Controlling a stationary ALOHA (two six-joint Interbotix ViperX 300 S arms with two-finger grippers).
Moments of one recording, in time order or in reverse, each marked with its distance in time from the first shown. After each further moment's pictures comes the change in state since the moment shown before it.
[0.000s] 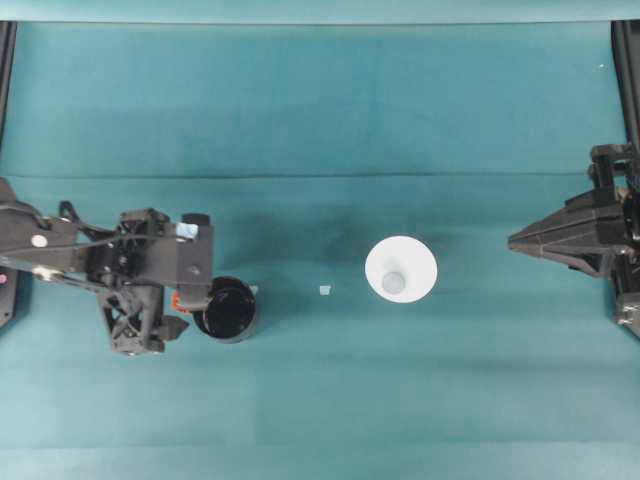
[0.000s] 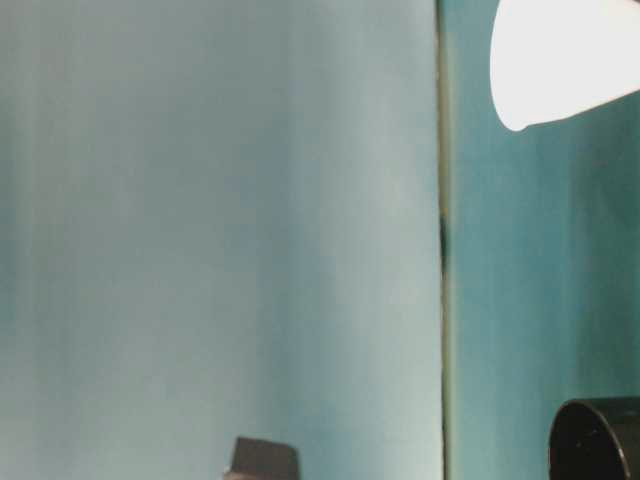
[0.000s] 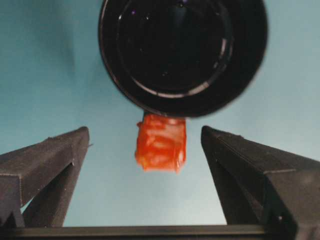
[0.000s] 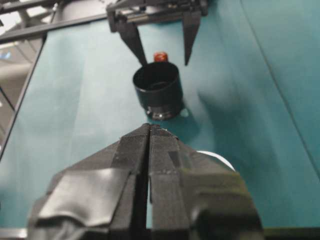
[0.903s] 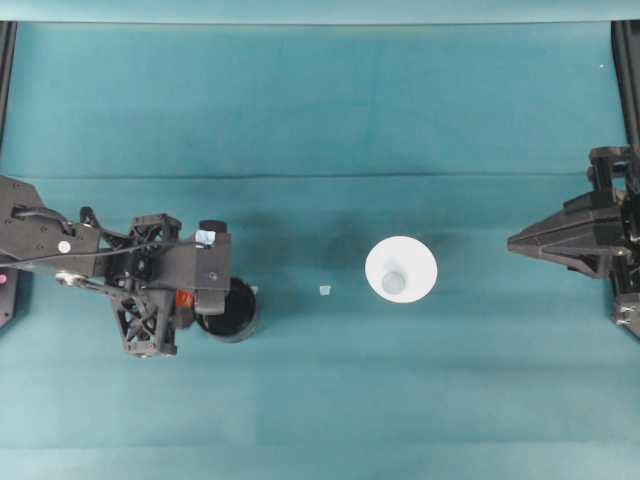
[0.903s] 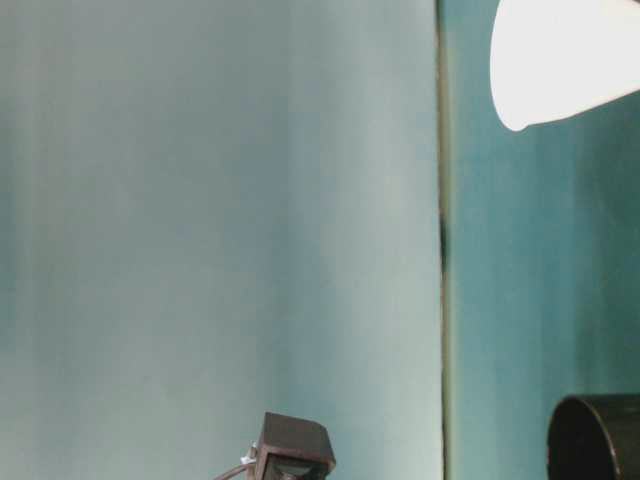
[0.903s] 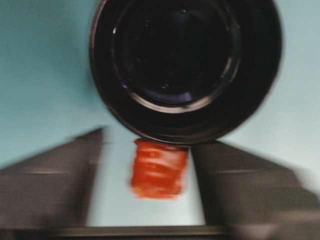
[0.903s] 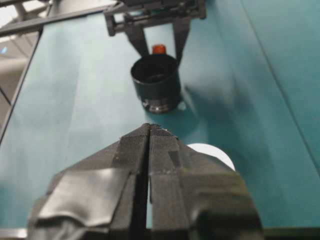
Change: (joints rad) left arm 0.000 0.052 -0.029 0.002 0.002 0.002; right arm -0.003 0.000 0.015 0.000 0.000 0.000
